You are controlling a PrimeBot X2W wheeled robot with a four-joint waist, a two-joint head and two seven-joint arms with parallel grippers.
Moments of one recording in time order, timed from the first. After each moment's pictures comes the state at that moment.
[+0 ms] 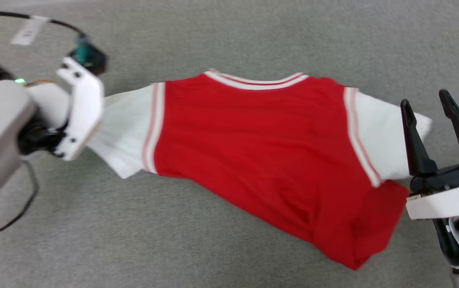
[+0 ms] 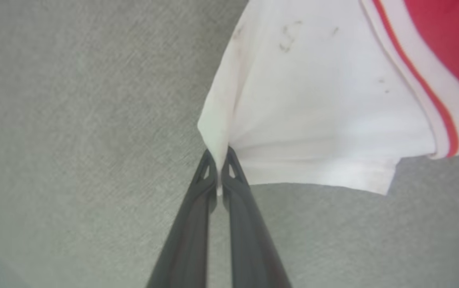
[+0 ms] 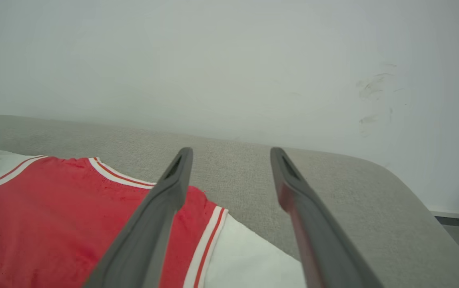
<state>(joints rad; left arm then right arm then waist) -1.23 0.79 -1.24 0.43 -0.98 -0.13 0.88 -0.25 -0.26 0.04 -0.04 0.22 0.13 -0.18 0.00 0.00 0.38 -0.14</state>
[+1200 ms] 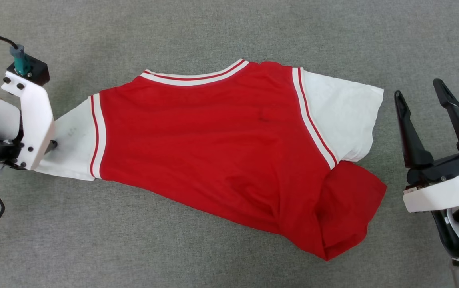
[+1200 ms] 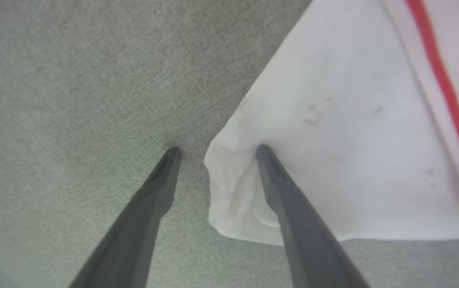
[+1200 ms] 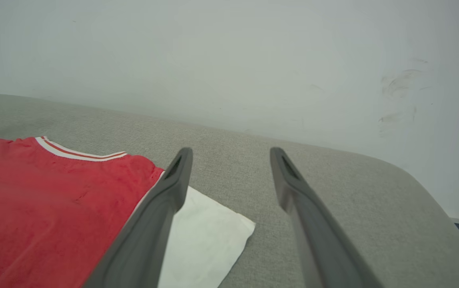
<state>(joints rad) -1.16 0.88 -1.22 0.52 -1.06 -0.11 0.82 -0.28 -0.27 0.06 -0.09 0.20 0.13 -0.11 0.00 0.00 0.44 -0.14</state>
